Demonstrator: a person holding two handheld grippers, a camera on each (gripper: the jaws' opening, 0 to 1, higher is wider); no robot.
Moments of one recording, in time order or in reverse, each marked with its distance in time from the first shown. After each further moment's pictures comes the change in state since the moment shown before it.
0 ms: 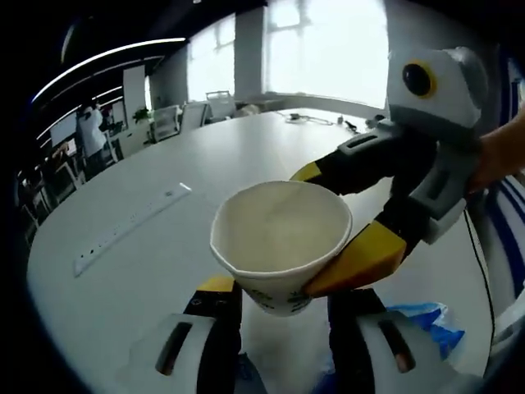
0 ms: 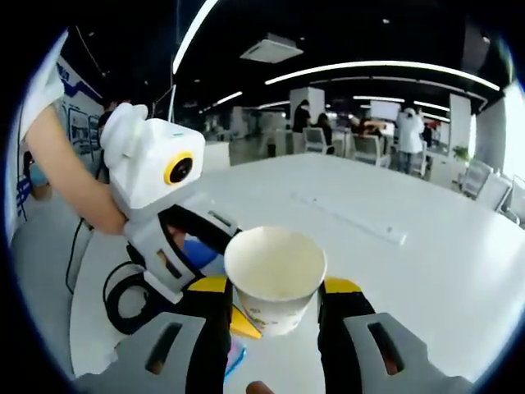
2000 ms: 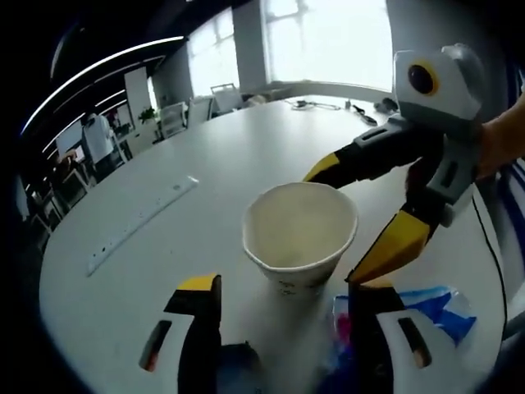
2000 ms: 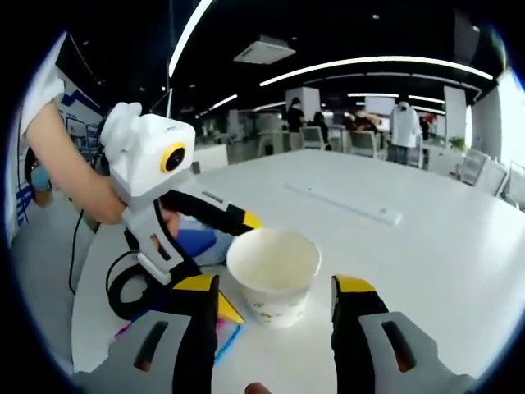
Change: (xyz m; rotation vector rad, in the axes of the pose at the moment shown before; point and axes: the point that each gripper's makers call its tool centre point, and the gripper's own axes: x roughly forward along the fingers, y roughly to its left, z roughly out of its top) left arm -0.011 0.004 -0.007 0.044 0.044 0.085; right arm -0.019 -0.003 -0.018 0.056 -0.011 -0.009
